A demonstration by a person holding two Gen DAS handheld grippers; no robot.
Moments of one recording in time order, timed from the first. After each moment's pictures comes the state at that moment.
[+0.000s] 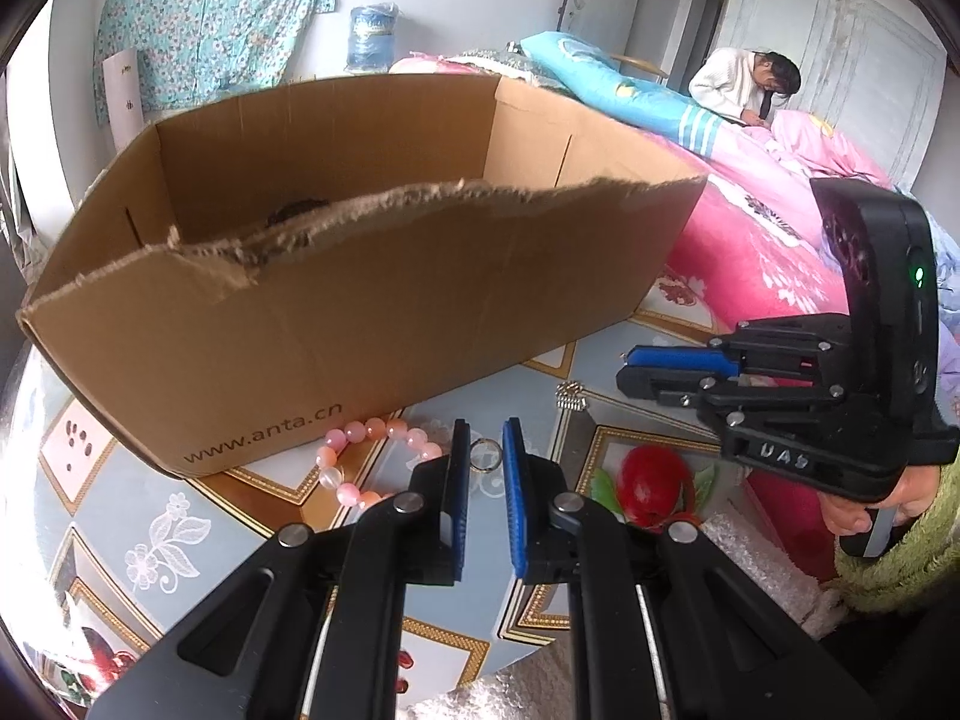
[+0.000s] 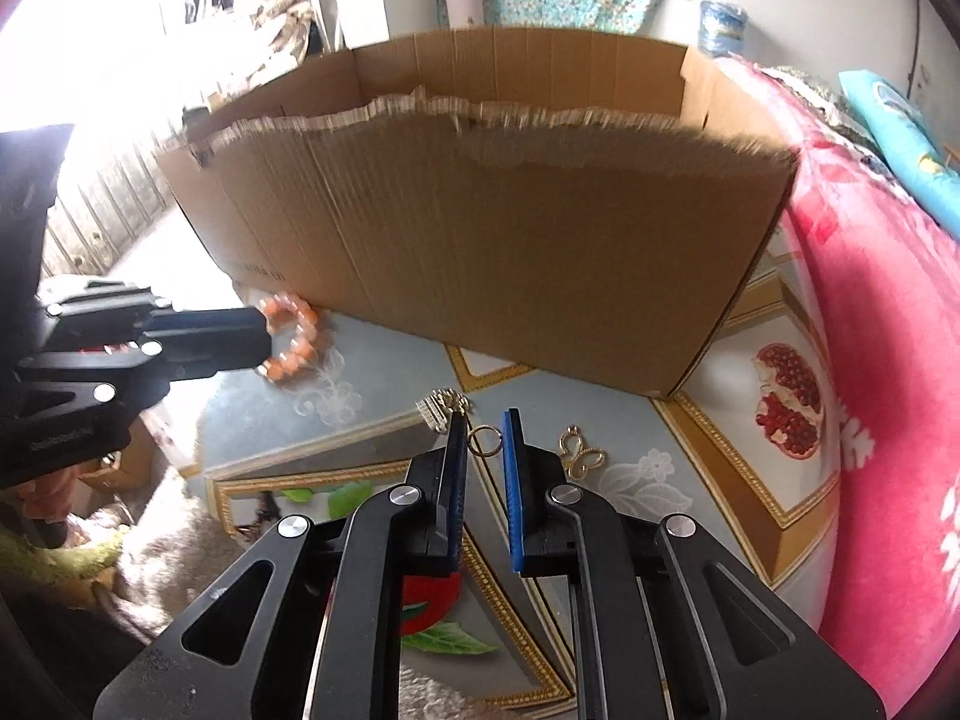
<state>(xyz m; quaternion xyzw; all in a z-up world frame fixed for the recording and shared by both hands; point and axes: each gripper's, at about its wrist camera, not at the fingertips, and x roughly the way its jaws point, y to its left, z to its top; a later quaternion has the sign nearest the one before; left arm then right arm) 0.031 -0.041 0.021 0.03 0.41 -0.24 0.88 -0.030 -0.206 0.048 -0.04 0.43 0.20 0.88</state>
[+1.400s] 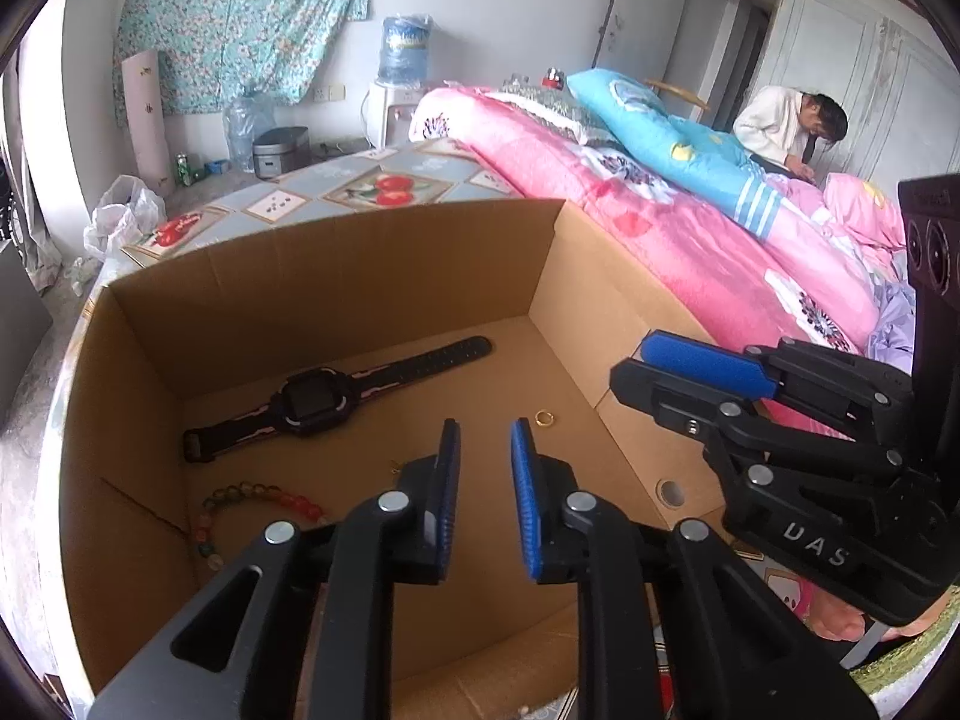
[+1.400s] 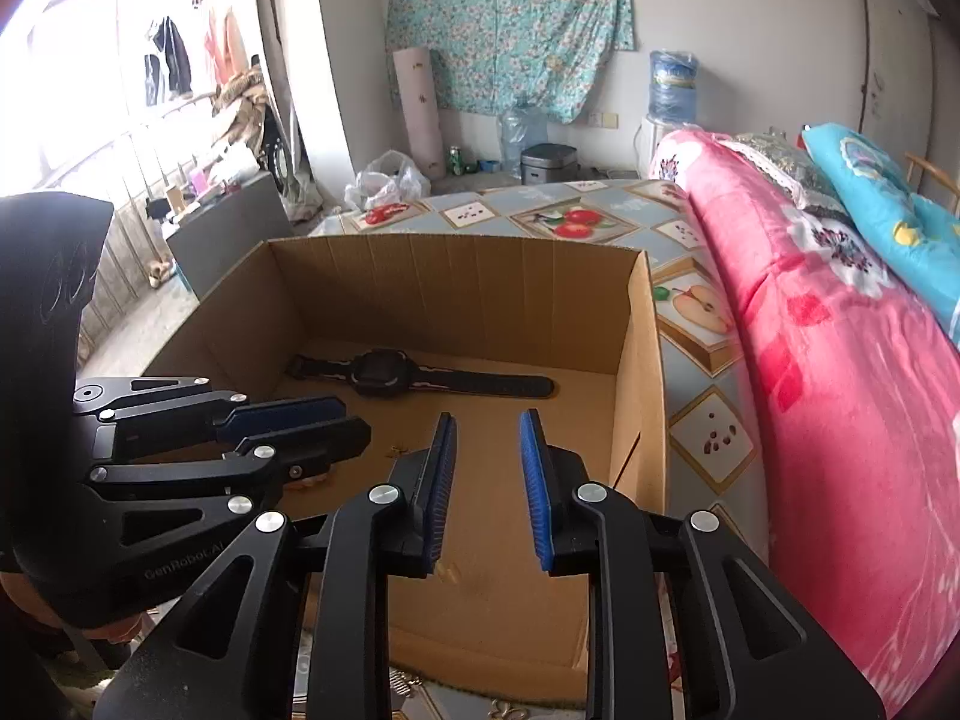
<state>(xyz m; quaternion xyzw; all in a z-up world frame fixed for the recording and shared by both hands) 0.154 -0.067 0.079 0.00 0.41 -0.21 0.89 0.062 -0.209 0.126 -0.01 0.37 0.16 0.91</state>
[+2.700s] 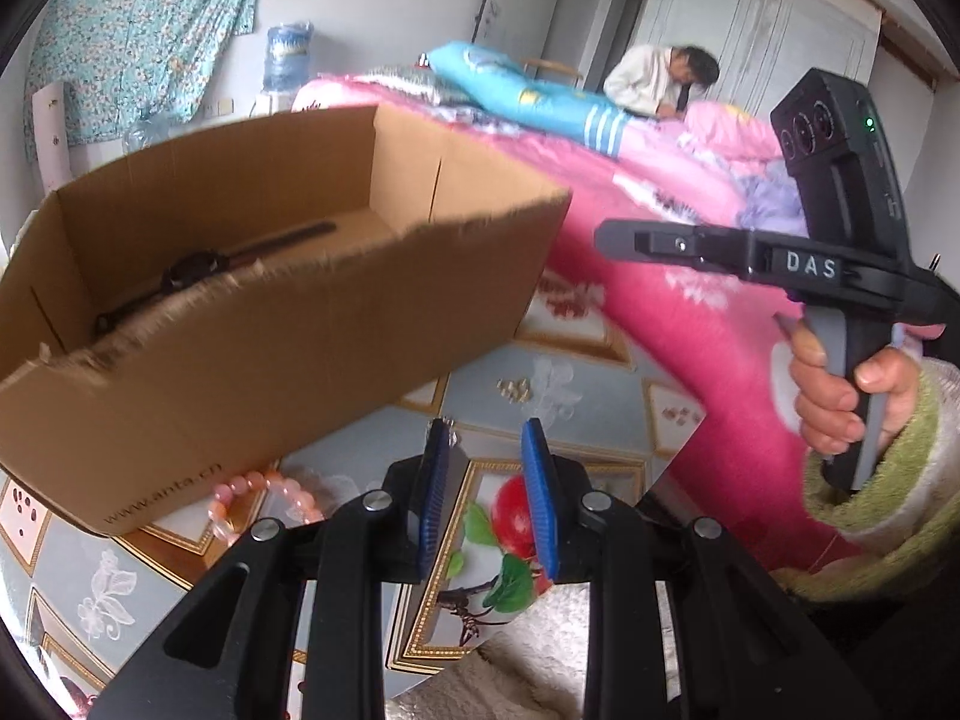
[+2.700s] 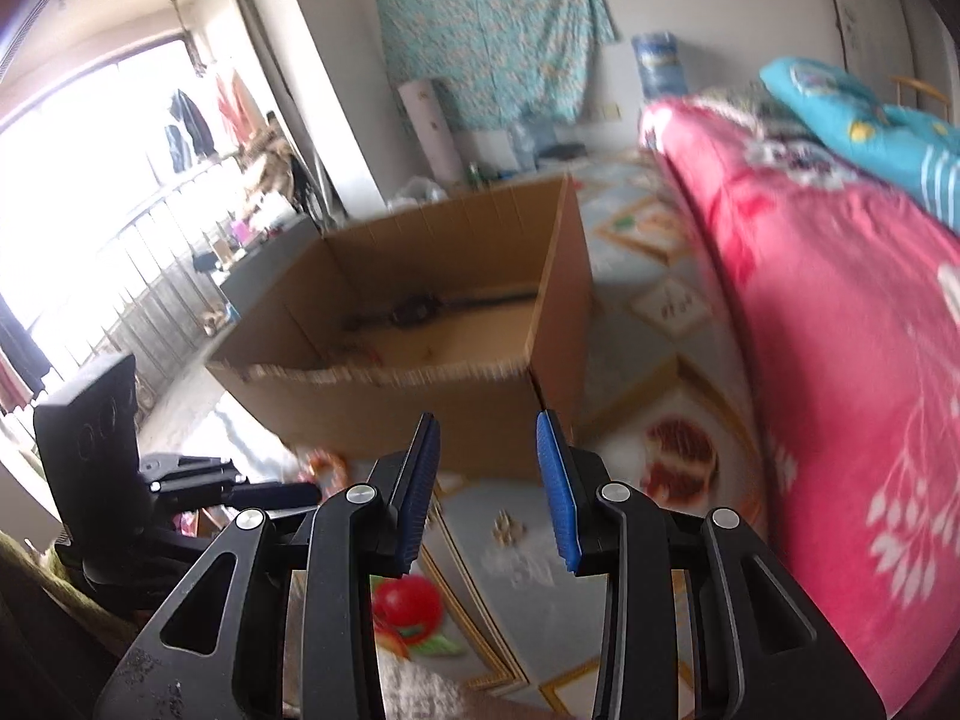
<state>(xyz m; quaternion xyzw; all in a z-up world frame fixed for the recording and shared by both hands) 0.024 -0.081 0.031 0.04 0.40 -0.34 0.85 -0.028 -0.284 0.097 0.08 0.38 0.20 0.90</state>
